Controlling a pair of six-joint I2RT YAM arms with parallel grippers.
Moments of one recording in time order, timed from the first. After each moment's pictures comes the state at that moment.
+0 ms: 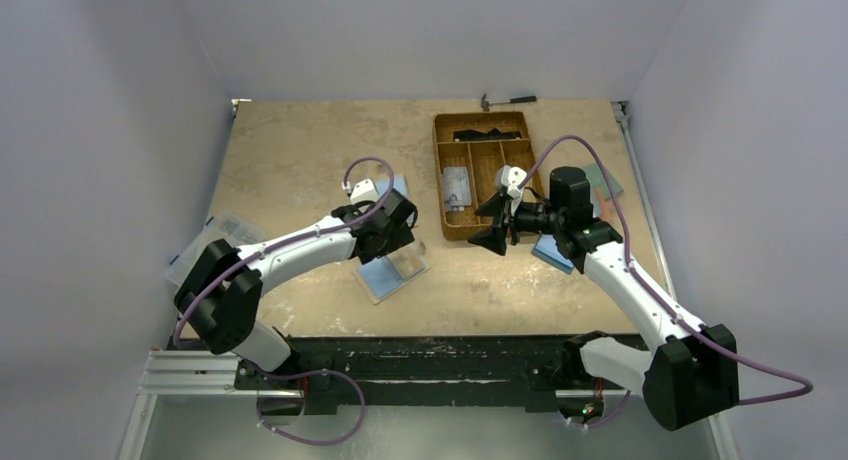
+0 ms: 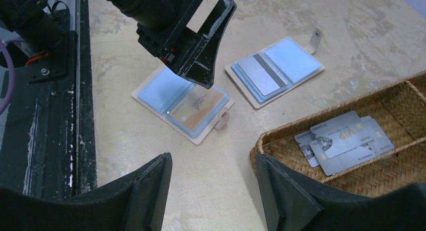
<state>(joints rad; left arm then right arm) -0.77 1.53 1.01 -0.59 -0.43 -1.15 0.30 1.11 0.76 -0.13 -0.91 -0.37</state>
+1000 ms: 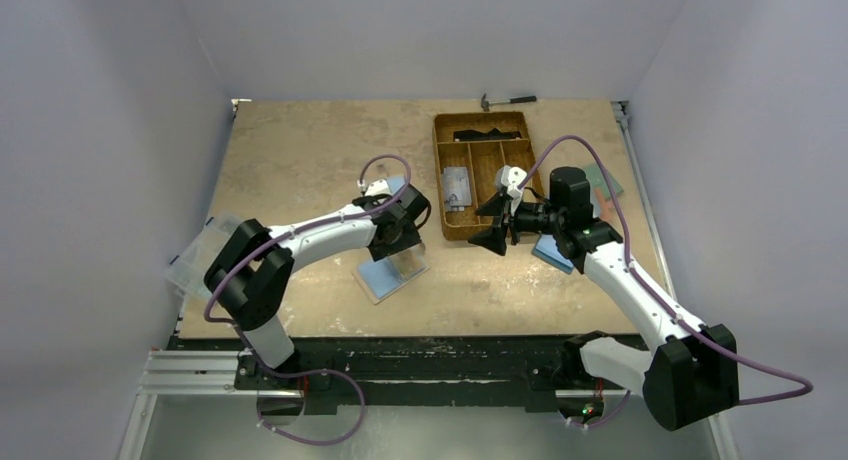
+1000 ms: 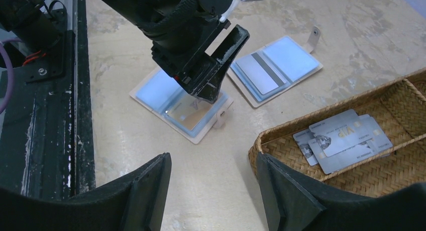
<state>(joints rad) -0.77 1.69 1.12 -0.64 -0.38 -1.14 0.30 1.11 0.76 -0.13 -0.90 -0.37</state>
